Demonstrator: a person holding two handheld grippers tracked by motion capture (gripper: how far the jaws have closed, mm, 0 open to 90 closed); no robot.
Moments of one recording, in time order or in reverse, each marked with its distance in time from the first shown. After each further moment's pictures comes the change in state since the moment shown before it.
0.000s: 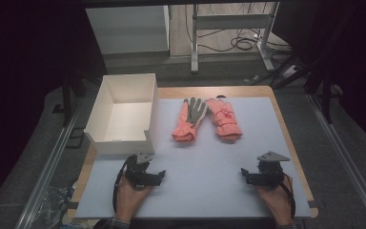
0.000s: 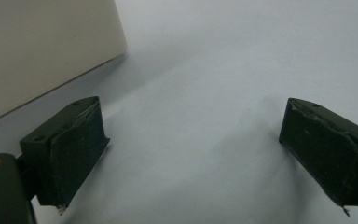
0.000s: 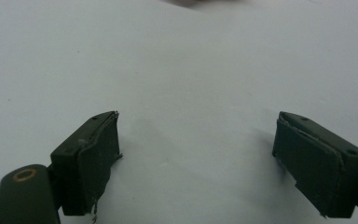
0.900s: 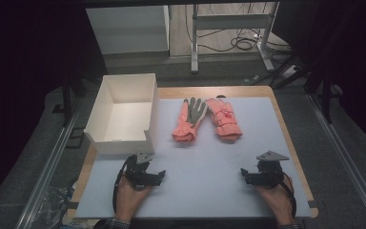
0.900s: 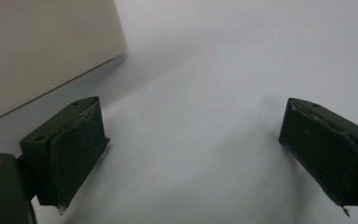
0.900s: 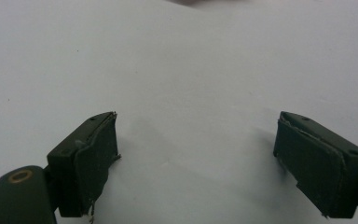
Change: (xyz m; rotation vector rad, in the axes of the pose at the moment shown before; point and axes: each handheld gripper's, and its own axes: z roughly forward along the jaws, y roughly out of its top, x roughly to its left) left arm 0.000 0.000 0.000 -0.002 0.000 0.000; right arm 0.001 0.003 0.000 0.017 -0.005 0.001
